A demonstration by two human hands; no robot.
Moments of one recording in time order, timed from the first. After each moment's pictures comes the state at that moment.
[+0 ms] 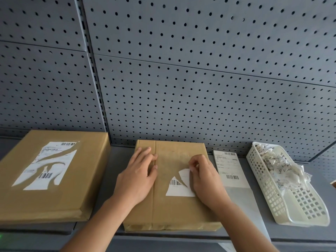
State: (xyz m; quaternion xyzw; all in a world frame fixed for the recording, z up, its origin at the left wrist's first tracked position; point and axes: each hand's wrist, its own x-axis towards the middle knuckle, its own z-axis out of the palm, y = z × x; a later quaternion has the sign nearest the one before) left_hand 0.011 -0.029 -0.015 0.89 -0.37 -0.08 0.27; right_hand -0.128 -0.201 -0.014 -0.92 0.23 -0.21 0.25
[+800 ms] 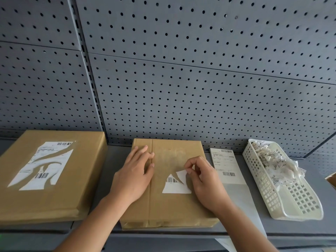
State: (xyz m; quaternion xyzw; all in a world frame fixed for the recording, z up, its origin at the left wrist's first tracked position) left_hand 0.012 -0.029 -0.016 0.89 -0.36 -0.09 0.26; right_hand -0.148 -0.194 -0.002 -0.89 0.18 -0.25 0.35
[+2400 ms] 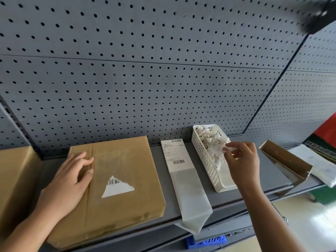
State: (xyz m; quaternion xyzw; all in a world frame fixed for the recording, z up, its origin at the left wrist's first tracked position) left_hand 0.027 -0.028 -0.032 0.87 -0.39 -0.08 0.30; right_hand -0.312 -0.330 0.022 -0.73 0.48 -0.43 0.22
